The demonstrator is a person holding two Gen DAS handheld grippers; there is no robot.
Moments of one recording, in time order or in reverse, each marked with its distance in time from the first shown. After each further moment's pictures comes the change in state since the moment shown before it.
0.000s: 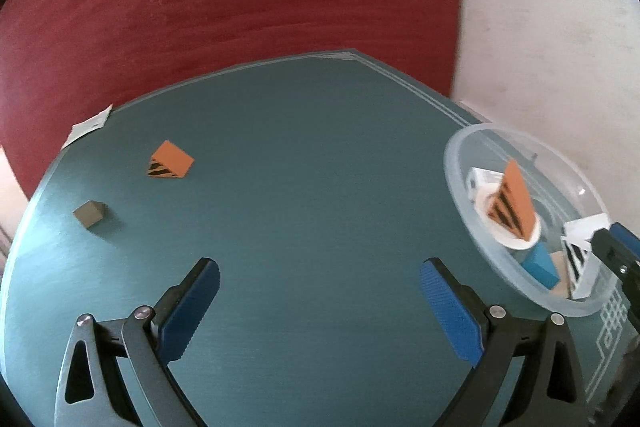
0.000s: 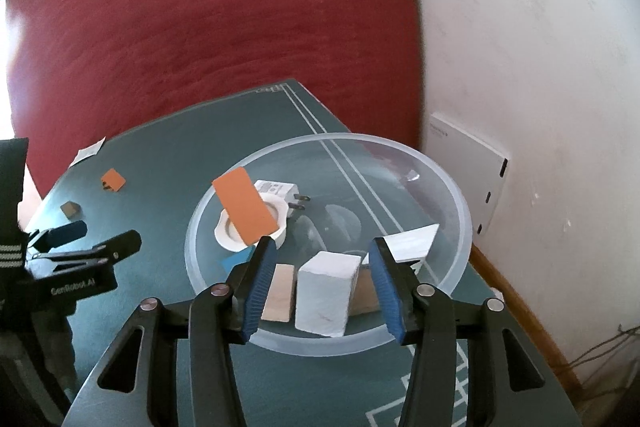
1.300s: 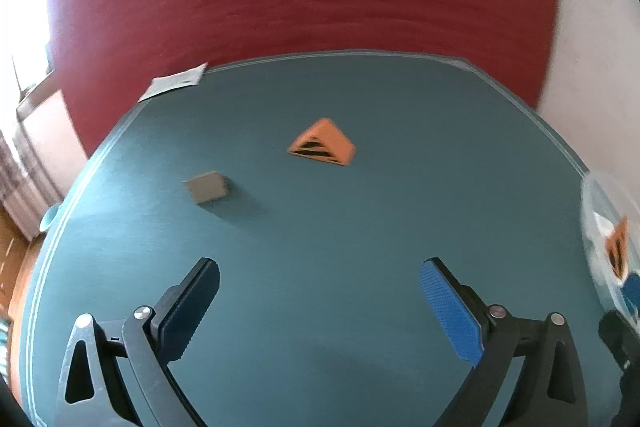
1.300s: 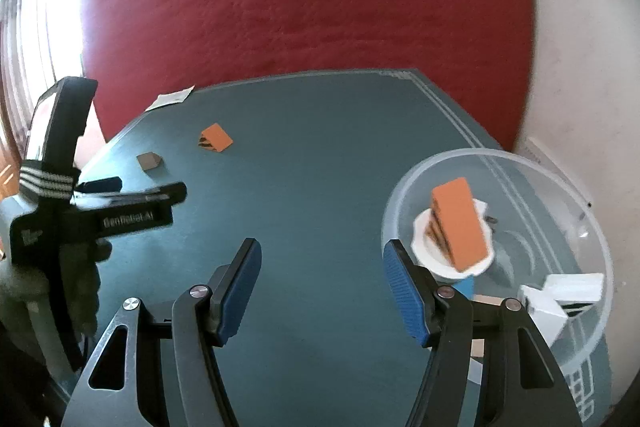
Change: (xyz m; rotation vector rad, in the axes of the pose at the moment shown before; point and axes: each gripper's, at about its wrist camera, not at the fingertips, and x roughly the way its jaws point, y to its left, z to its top) left arm 0.051 -0.006 0.064 -0.195 0.041 0.201; right arm 0.032 0.132 0.007 -0.219 0.077 0.256
